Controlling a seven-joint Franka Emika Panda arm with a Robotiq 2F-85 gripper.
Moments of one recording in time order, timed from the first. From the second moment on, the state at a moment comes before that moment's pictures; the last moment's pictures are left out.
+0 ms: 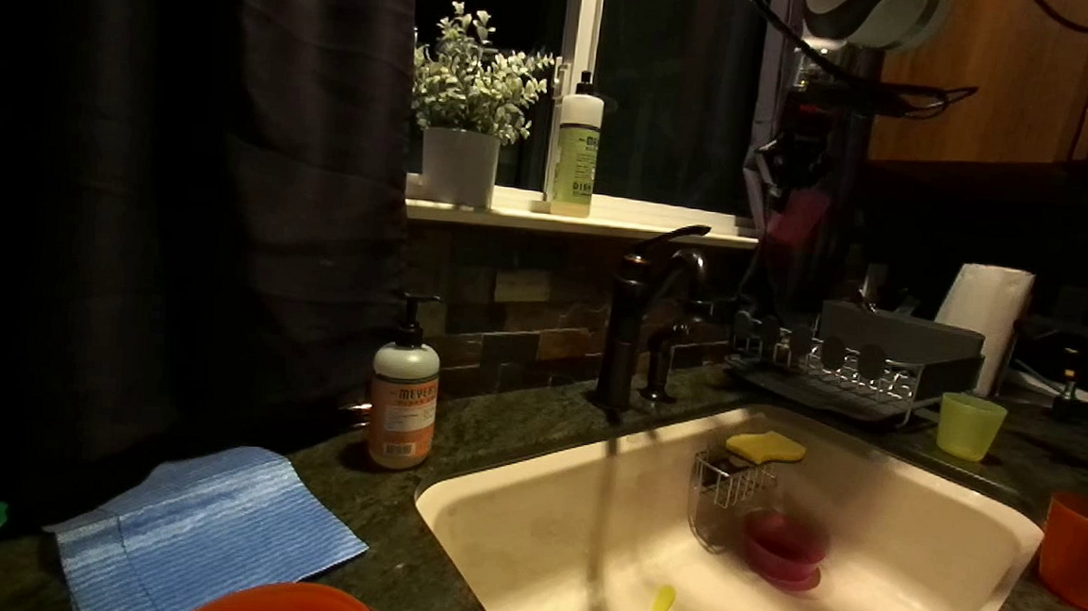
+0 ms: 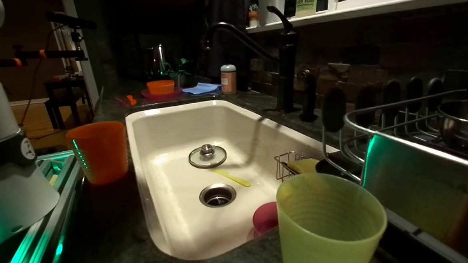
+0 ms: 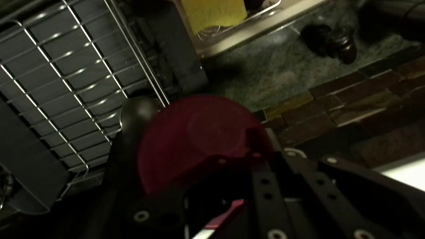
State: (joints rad) arm -0.12 0.03 -0.09 -1.73 -0.08 1.93 0.22
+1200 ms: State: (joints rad) arm -0.09 0.22 -0.06 -1.86 -0.08 2.05 -0.11
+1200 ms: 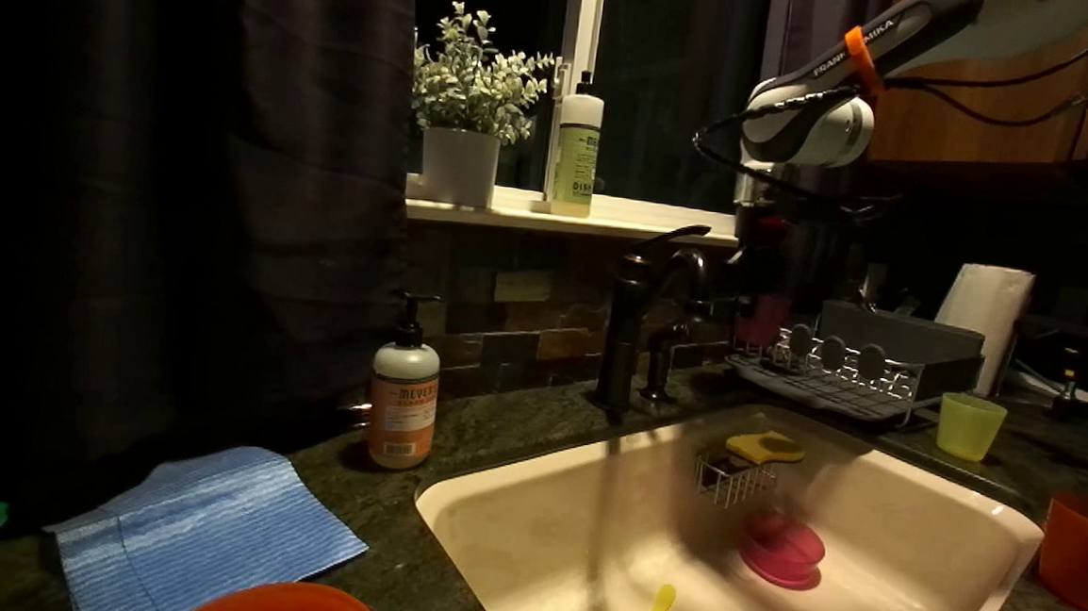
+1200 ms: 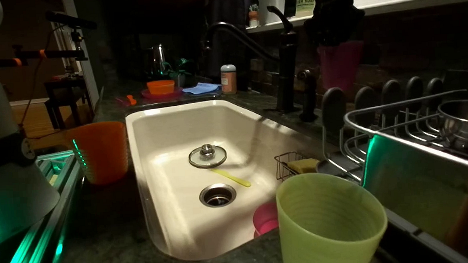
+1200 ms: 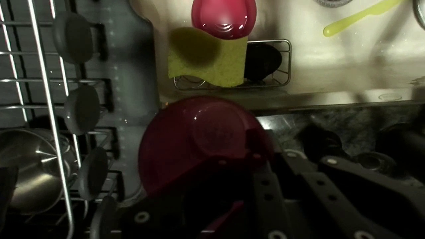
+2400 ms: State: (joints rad) arm -0.12 0.35 -0.04 -1.87 -0.08 2.25 -0.50
